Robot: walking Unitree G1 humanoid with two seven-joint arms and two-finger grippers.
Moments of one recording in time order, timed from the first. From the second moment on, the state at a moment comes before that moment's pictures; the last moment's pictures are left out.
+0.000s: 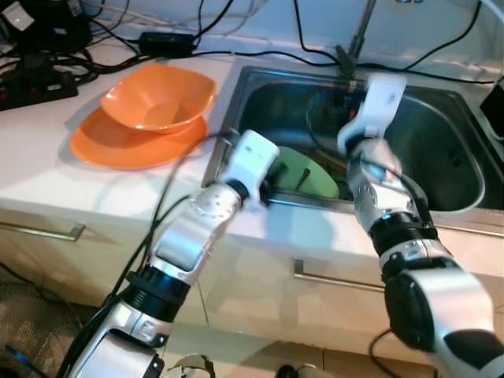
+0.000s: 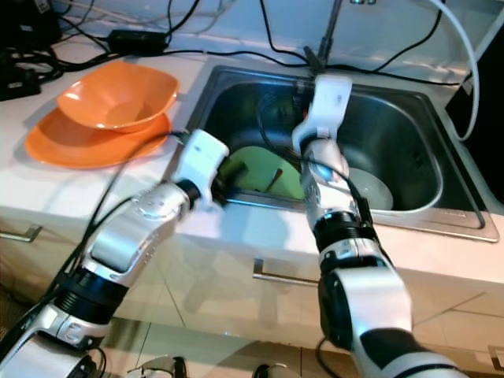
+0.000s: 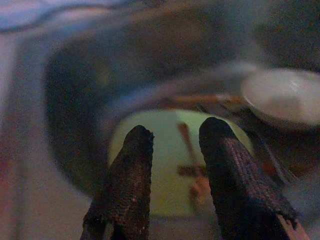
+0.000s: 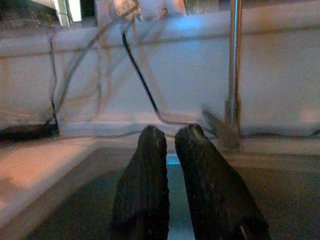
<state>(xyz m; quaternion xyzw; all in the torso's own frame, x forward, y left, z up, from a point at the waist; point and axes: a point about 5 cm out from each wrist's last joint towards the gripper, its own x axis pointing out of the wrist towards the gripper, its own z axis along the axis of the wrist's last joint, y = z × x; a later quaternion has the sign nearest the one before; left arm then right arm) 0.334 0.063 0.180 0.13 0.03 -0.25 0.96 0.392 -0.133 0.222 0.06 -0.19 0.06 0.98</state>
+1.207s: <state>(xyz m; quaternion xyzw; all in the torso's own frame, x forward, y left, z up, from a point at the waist) 0.367 0.129 0.221 0.45 -0.07 -0.08 0.89 0.365 -0.124 0.210 0.08 -0.17 0.07 0.98</state>
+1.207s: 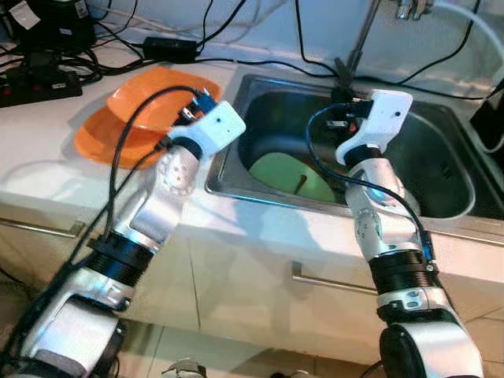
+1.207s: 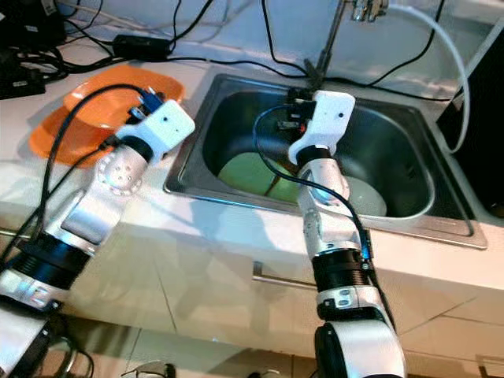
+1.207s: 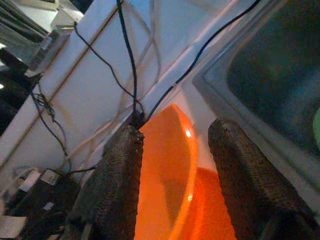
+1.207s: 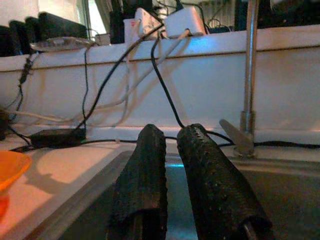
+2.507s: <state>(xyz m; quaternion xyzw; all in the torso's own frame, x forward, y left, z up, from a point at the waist) 0.350 0.149 0.237 0.51 -0.04 -0.09 0.86 0.361 -0.127 0.190 0.10 -0.14 0.04 0.99</state>
